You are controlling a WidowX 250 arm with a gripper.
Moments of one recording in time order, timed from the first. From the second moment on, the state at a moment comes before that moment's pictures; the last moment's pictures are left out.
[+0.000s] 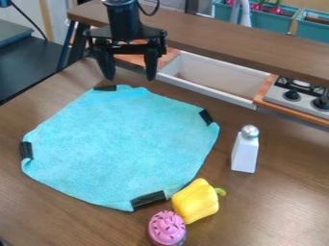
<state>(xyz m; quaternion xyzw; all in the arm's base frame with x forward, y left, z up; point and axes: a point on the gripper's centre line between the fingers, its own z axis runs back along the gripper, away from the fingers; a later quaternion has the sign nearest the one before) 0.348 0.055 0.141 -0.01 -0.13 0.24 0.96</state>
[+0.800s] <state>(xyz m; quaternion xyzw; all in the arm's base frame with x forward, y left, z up) 0.402 0.042 0.086 -0.01 -0.18 0.26 0.95</state>
